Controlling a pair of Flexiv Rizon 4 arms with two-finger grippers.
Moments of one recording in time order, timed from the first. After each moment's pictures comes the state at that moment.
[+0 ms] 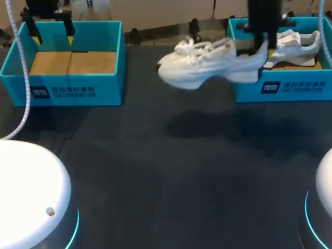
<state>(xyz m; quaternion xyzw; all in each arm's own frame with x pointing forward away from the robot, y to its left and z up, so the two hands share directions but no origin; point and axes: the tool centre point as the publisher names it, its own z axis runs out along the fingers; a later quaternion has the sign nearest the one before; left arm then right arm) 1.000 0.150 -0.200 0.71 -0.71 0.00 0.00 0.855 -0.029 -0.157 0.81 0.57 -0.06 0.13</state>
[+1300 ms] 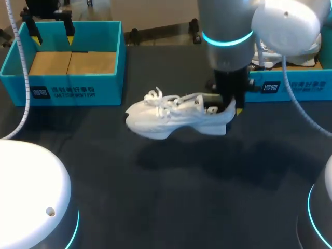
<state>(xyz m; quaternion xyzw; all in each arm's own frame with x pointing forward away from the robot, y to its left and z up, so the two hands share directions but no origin) 1.000 0.150 -0.200 0.71 -0.71 0.00 0.00 0.744 0.056 -0.242 0.81 0.57 -0.03 0.11</state>
